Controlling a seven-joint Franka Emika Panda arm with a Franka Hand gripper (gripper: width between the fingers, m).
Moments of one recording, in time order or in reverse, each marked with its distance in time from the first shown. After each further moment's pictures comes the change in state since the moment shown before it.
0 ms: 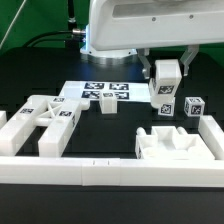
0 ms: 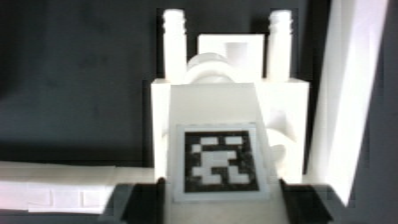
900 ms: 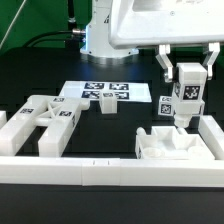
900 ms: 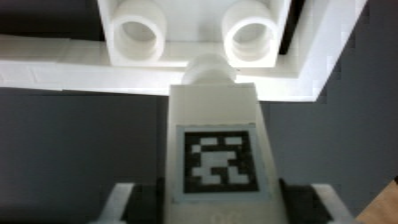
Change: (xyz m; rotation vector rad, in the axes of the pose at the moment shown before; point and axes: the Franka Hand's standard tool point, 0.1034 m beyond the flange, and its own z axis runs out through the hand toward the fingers) arm 0.024 -0.027 -0.003 -0.037 0.482 -0.039
